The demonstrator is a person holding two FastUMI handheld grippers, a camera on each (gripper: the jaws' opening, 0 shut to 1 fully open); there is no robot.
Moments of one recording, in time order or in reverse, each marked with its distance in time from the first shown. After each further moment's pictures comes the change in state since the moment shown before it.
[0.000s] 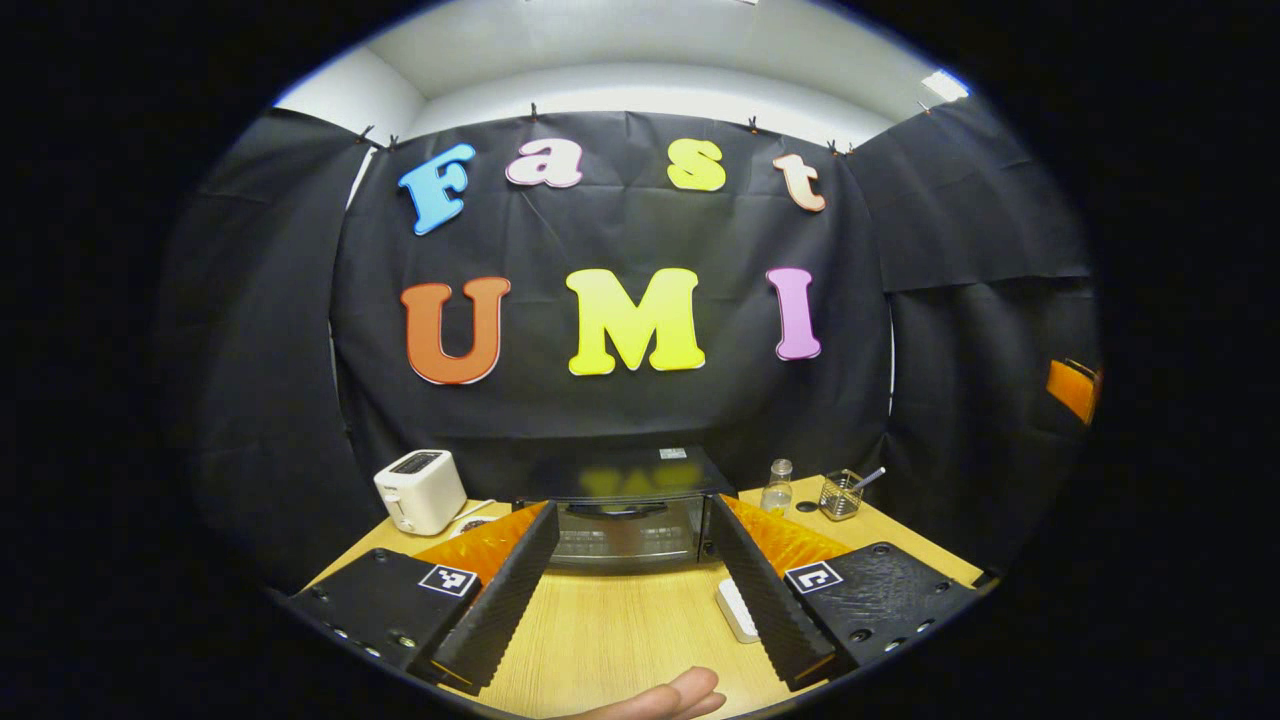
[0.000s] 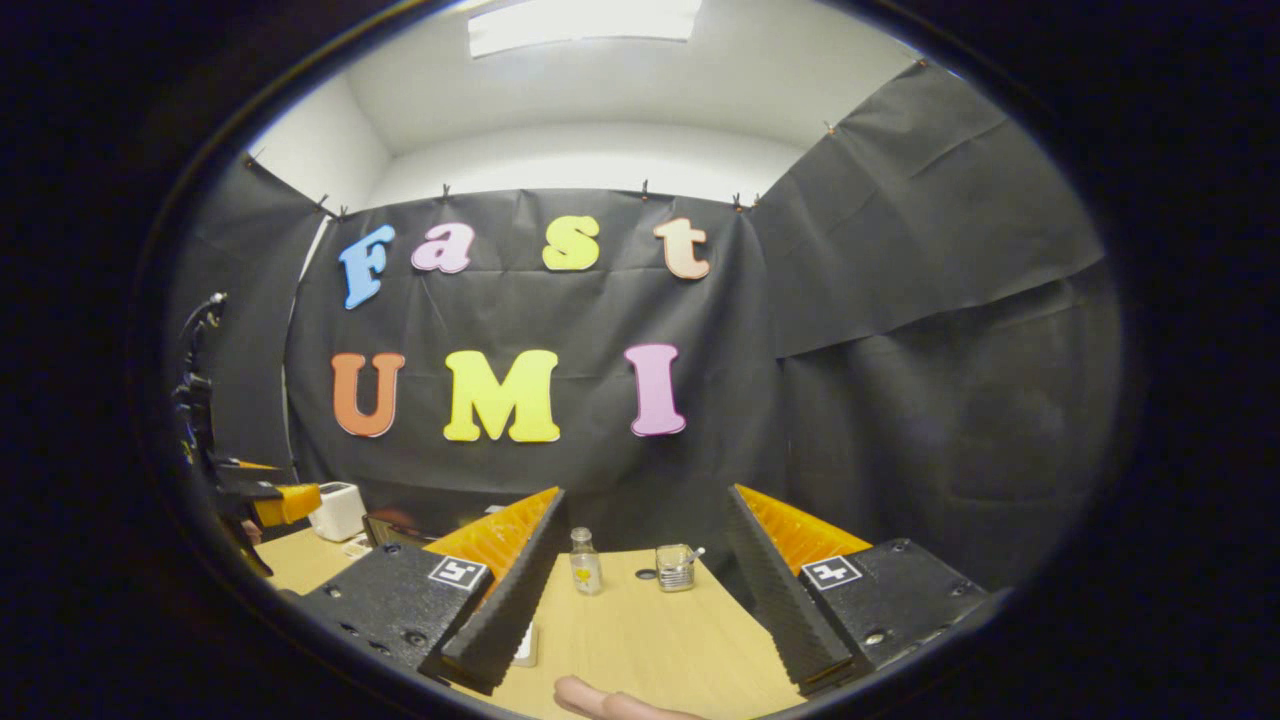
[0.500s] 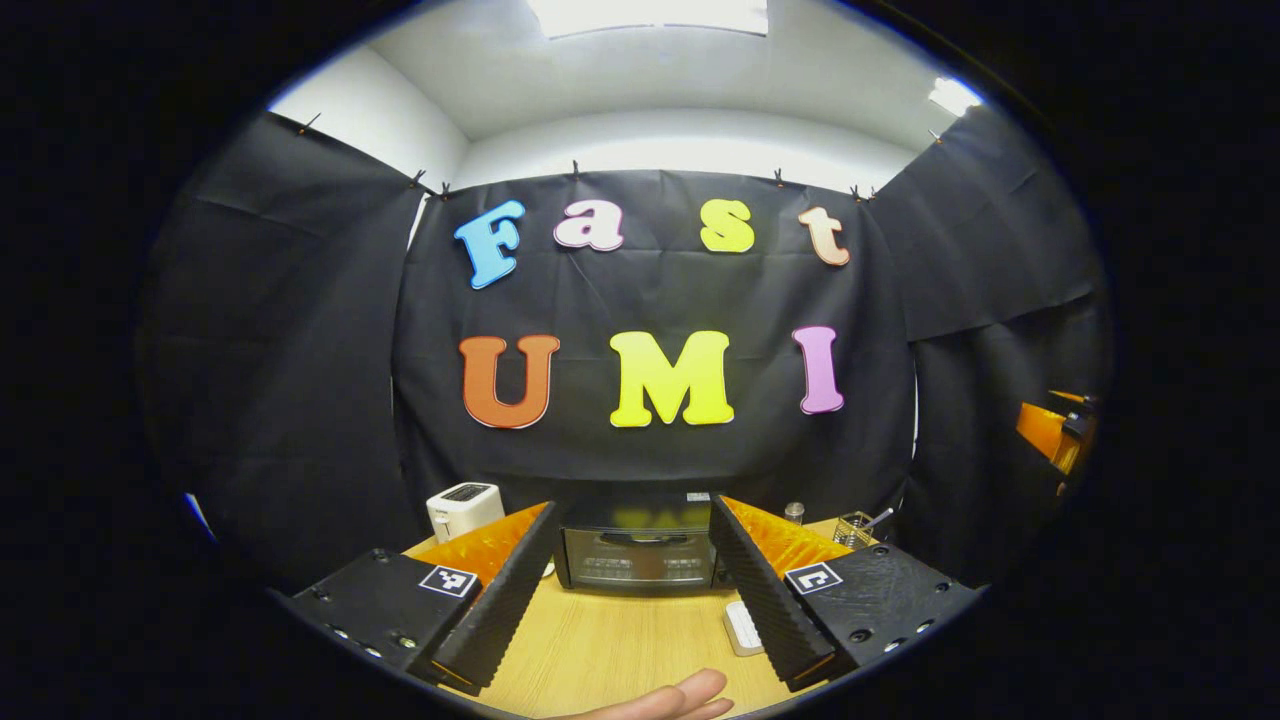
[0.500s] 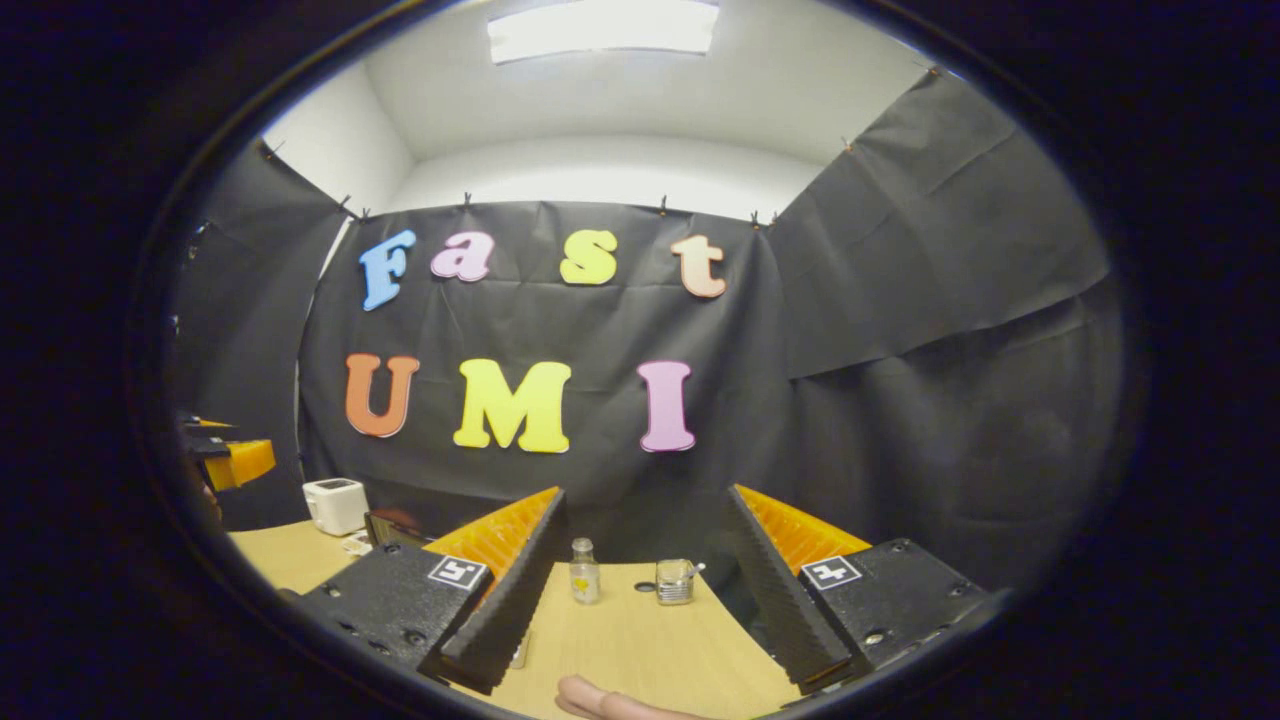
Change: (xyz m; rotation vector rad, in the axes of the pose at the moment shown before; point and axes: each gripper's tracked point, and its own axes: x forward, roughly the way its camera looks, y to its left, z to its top) left arm -0.050 -0.001 0.029 -0.024 -0.147 0.105; right arm 0.010 -0.005 0.005 -0.038 -0.066 0.048
